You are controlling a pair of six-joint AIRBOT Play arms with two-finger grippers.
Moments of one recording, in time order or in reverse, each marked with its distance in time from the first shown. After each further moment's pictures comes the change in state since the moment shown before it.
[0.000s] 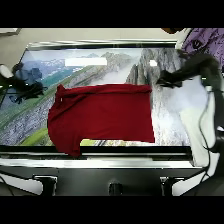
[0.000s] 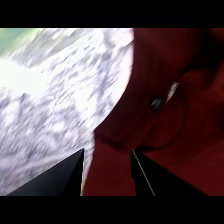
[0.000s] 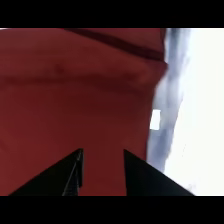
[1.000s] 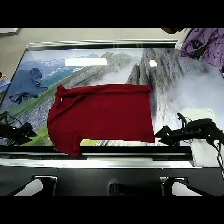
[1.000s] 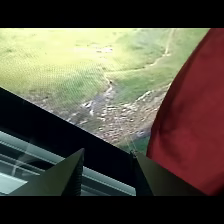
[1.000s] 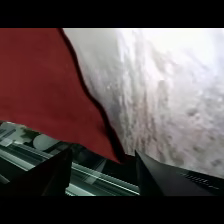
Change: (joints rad) left arm 0.296 0.525 -0.849 -0.101 0.055 0.014; right arm -0.229 0.440 -1.224 0.190 0.131 -0.283
